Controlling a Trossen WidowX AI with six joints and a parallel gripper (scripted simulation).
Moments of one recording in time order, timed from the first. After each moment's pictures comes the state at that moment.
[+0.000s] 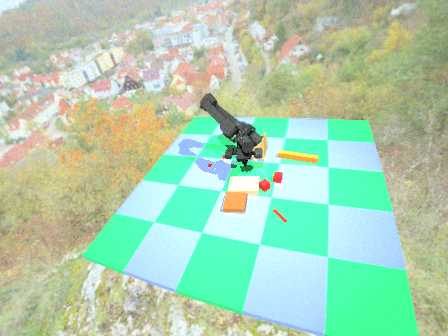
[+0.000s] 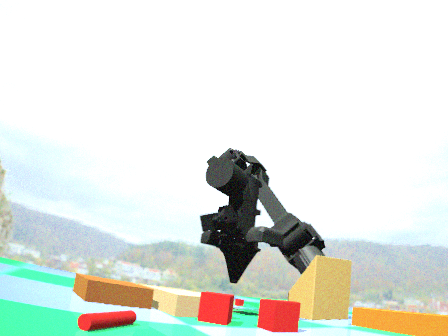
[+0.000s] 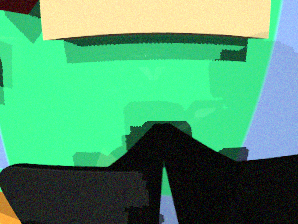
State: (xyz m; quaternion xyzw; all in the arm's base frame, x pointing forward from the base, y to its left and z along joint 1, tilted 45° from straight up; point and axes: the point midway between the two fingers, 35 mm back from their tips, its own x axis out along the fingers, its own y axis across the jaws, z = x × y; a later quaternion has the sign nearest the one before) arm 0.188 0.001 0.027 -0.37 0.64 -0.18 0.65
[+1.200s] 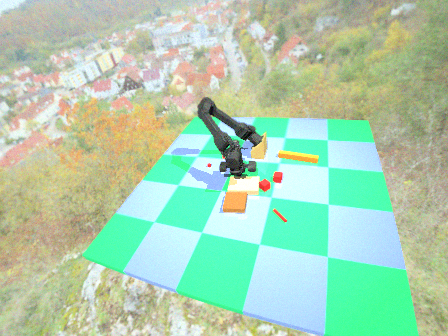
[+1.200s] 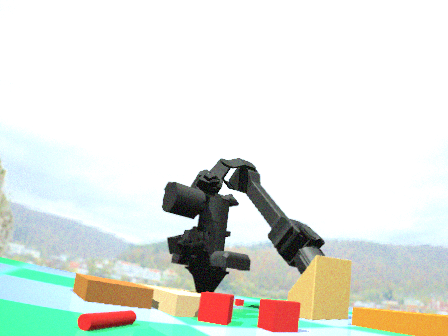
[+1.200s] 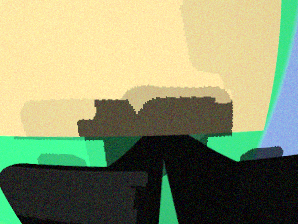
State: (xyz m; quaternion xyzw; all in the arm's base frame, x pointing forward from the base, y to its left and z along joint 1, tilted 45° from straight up) arm 0.243 -0.044 0.011 -0.36 0.64 -0.18 0.65
